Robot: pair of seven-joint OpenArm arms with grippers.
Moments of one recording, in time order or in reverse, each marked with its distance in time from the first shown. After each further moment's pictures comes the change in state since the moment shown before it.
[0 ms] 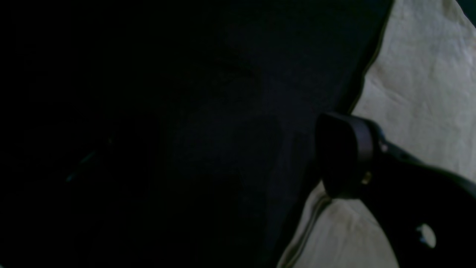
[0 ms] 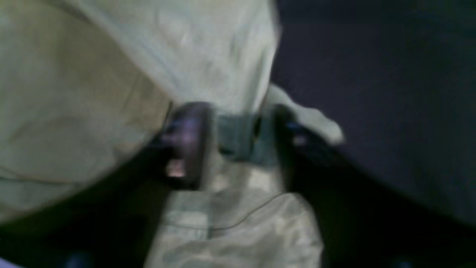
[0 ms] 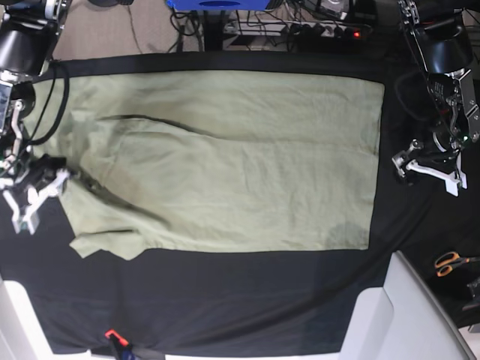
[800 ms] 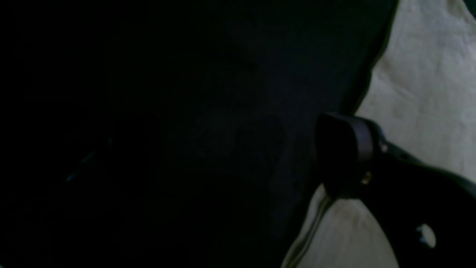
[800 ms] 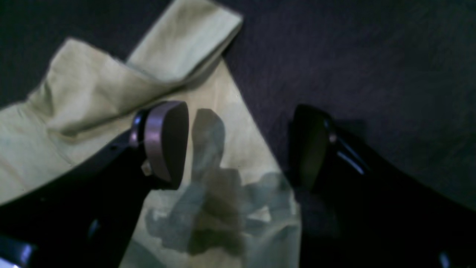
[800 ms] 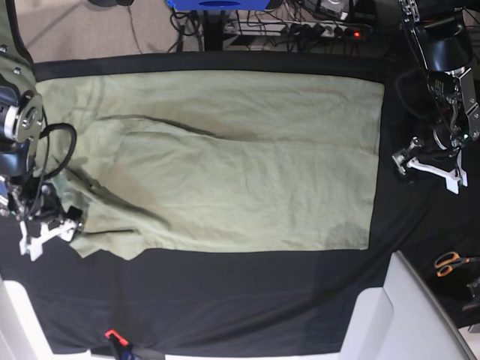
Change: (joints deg) left arm 0.5 -0.2 0.0 0.0 0.0 0.2 0.0; right arm 30.9 5.6 -0.5 -67.4 0.0 0.5 36.6
